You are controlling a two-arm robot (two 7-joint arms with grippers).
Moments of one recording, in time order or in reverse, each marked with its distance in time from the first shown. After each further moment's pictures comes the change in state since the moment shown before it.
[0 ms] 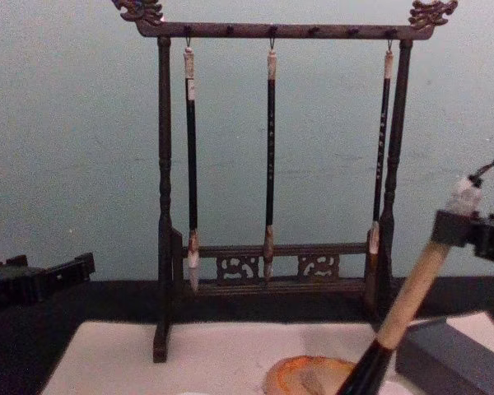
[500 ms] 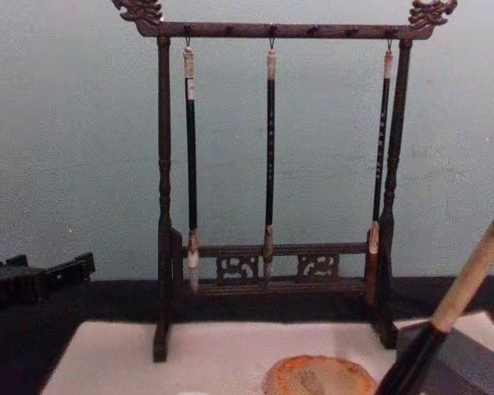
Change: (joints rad) left arm 0.000 0.000 0.000 0.000 0.000 0.000 0.000; right arm -0.079 0.029 0.093 -0.014 0.040 -0.032 -0.001
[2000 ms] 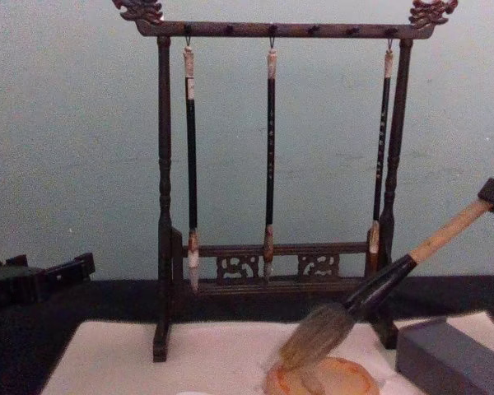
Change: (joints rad) left arm 0.000 0.000 0.000 0.000 0.000 0.000 0.000; right arm 0.380 -0.232 -0.103 0.570 0.443 0.154 0.096
